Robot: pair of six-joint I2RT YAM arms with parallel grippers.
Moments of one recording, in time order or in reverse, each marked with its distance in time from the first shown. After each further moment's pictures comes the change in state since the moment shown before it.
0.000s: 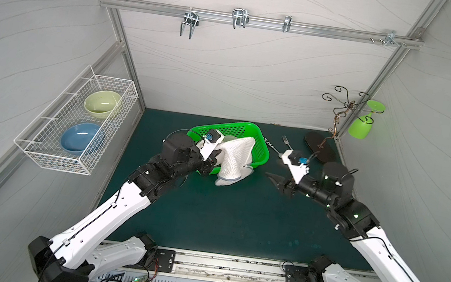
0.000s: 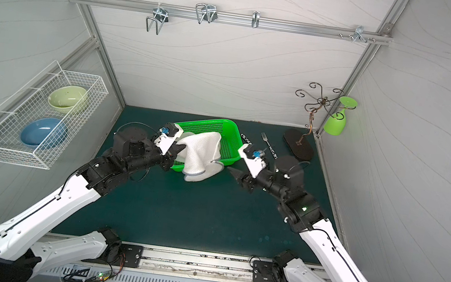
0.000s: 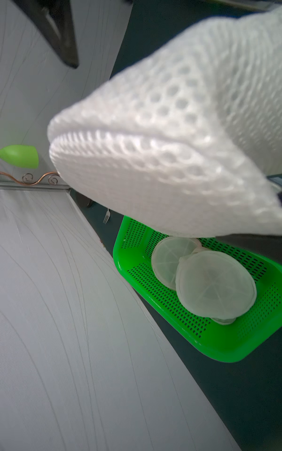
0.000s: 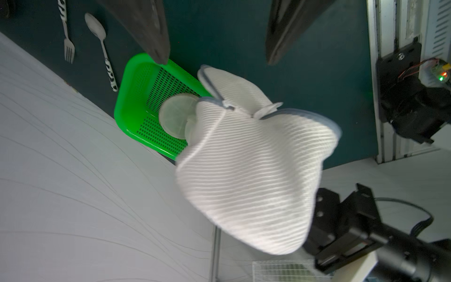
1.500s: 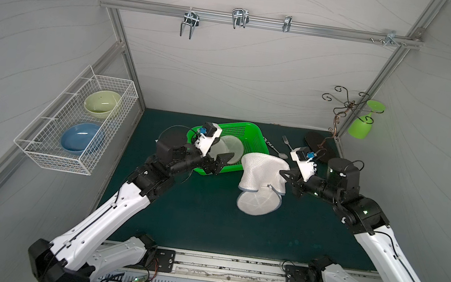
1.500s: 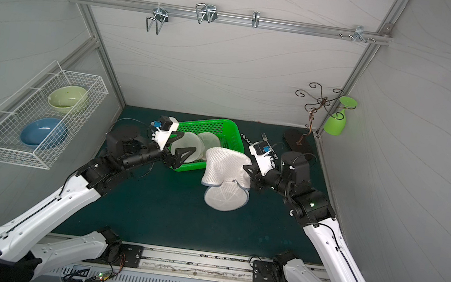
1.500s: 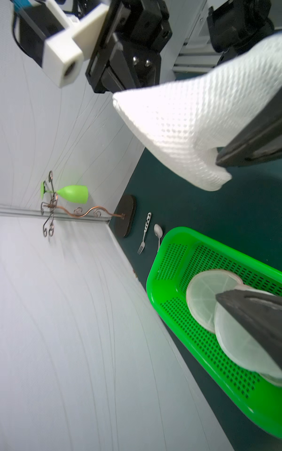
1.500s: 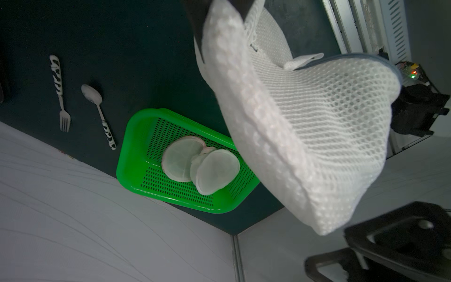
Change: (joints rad) left arm 0.032 -0.072 -0.038 0.169 0.122 -0.159; right arm 0.010 0.041 0.097 -0.251 0.093 0.109
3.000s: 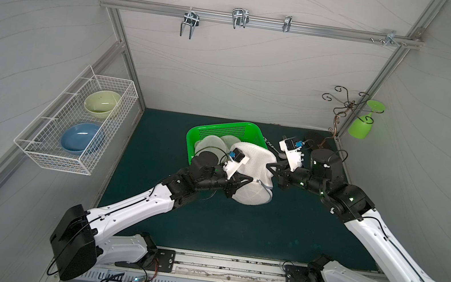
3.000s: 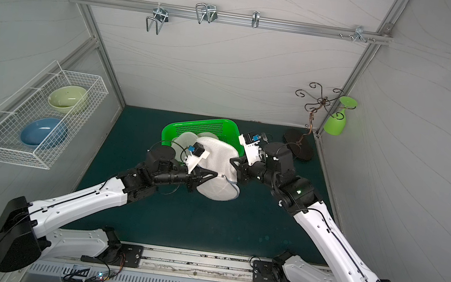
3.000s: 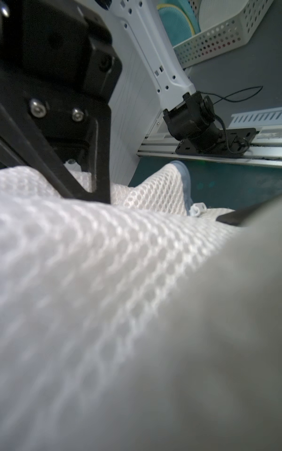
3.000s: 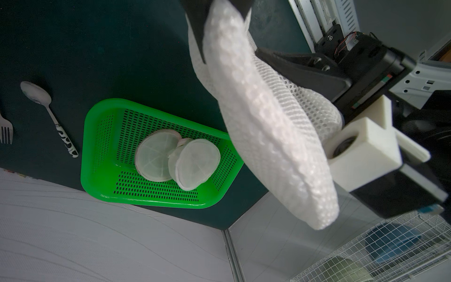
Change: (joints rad) left arm -0.248 0.227 -0.164 0.268 0.140 -0.184; right arm 0.161 0.124 0.075 0.080 0.056 0.239
